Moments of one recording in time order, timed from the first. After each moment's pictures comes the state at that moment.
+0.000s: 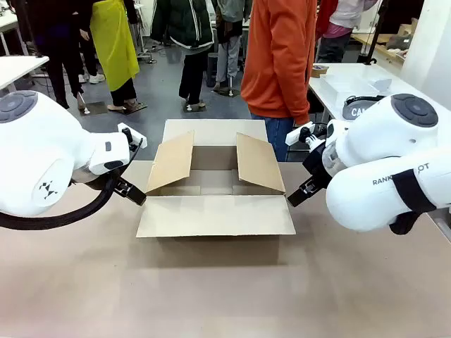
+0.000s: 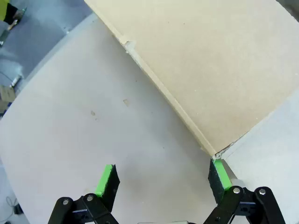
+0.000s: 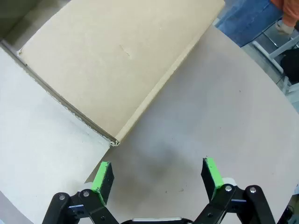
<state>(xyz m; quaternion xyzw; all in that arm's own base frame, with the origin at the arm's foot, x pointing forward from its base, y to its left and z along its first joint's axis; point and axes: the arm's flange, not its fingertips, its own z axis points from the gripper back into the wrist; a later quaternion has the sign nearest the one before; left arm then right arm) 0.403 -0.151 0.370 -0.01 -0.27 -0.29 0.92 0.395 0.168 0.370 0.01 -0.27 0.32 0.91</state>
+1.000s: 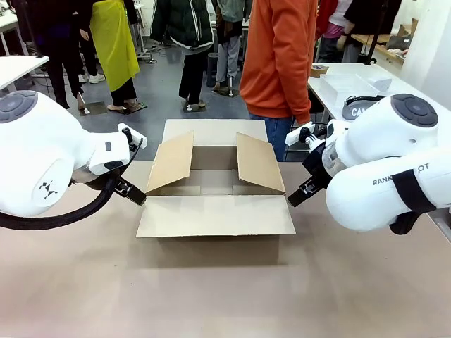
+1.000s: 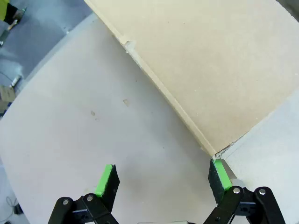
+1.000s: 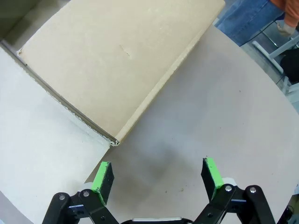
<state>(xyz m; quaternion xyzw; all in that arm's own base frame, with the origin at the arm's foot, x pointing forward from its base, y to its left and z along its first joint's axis) 0.403 -0.151 0.370 -0.01 -0.27 -0.29 0.92 0.395 0.168 0.370 0.01 -0.27 0.32 0.91</state>
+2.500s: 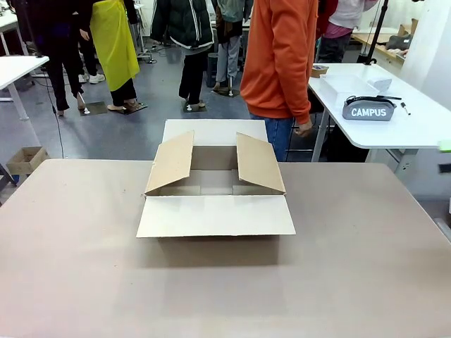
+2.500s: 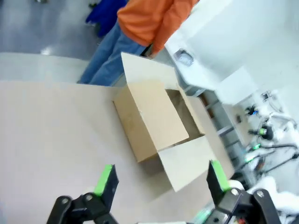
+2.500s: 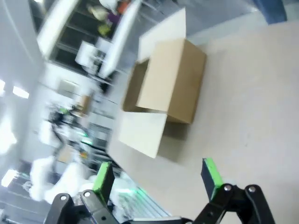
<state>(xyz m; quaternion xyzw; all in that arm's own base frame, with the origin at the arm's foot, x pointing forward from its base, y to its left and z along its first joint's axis) 0.308 0.162 0.499 -0.45 -0.39 -0.03 0.81 0.295 -0.162 0.442 0.52 -0.28 0.00 0.80</state>
